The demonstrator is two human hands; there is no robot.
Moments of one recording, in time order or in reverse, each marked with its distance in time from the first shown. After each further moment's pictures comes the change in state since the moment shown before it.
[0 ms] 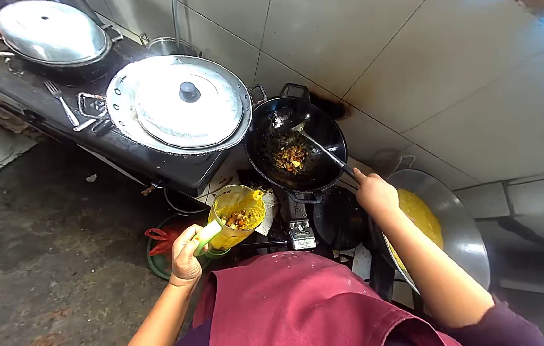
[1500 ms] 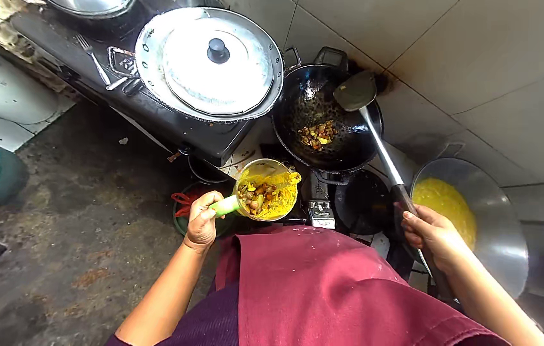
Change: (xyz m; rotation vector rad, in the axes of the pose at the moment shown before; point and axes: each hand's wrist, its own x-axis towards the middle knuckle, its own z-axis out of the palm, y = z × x) left_hand 0.009 0.007 -0.028 -0.167 -0.158 0.026; right_hand -0.098 0.052 0.036 1.314 -0.247 0.127
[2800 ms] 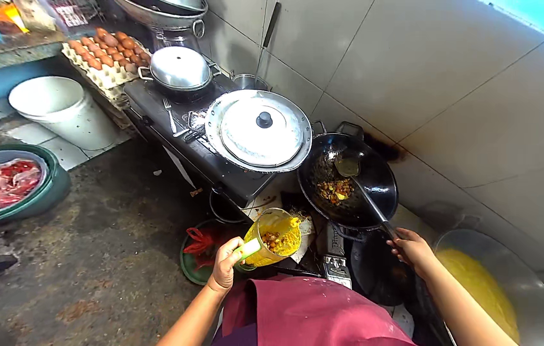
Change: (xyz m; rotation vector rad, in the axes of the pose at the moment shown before) left_hand -0.017 -0.012 -0.007 0.109 0.162 -0.132; right_hand 0.117 -0.028 0.049 -0.228 0.156 0.146
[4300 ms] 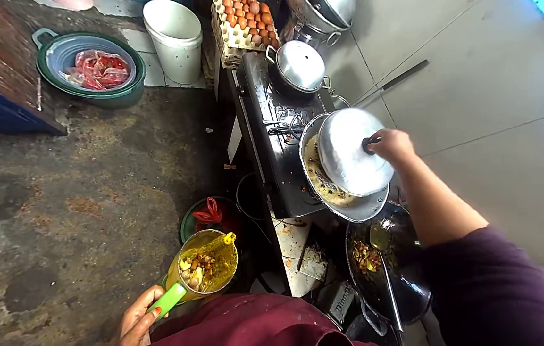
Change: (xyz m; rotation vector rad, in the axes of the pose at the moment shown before) left_hand -0.182 0.007 -0.111 0.094 0.682 0.049; right_hand -0.032 -0.447 0.279 -1.047 -0.020 -1.167
